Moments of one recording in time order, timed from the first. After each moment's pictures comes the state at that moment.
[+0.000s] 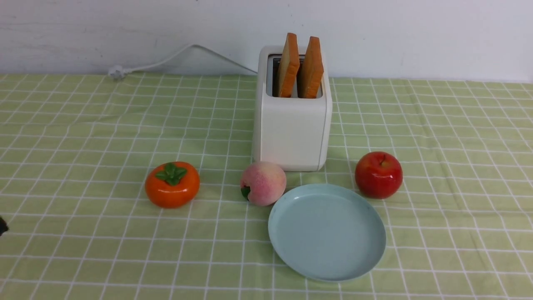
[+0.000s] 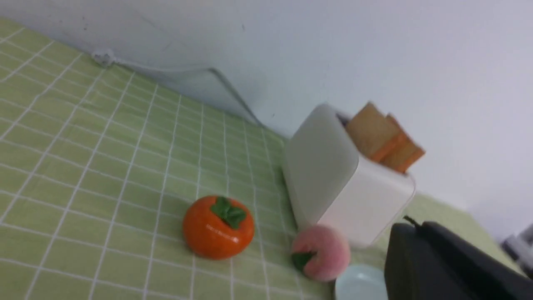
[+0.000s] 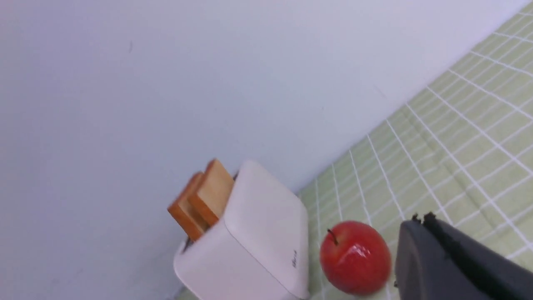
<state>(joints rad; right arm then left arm) 0.04 -0.02 0.03 0.63 -0.05 0.23 0.04 0.26 -0.42 -0.64 0.43 0.13</state>
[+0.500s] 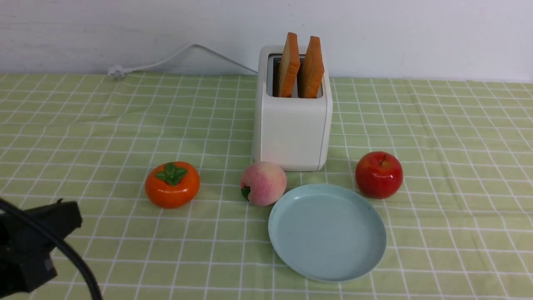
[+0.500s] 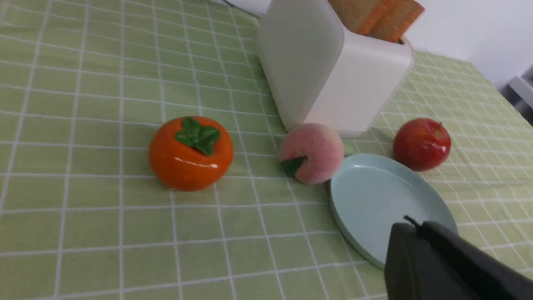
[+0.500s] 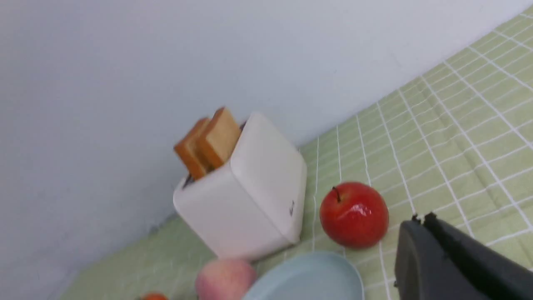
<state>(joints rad) 0.06 0.02 -0.12 0.50 0.21 0.15 -0.18 0.57 -0.53 -0.63 0.43 0.29</state>
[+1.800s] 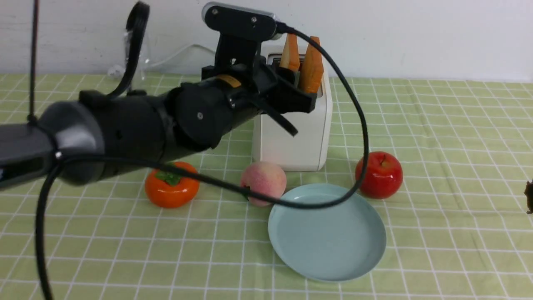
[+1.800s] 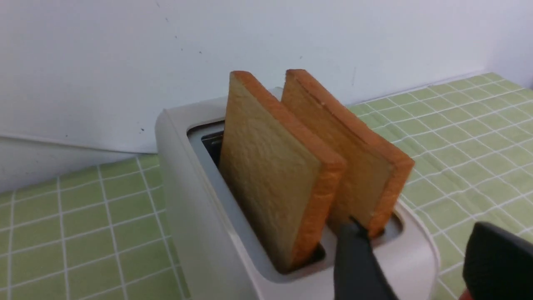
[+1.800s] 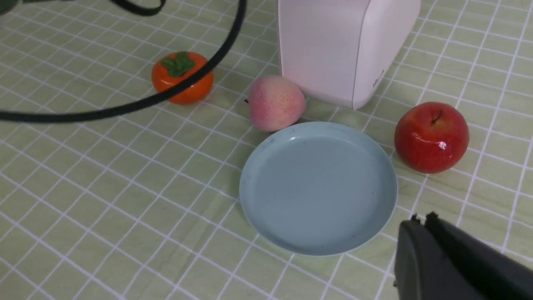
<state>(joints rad) 0.11 0.67 -0.83 0.57 0.83 -0.44 -0.58 1.76 -1.30 -0.64 -0.23 0.55</state>
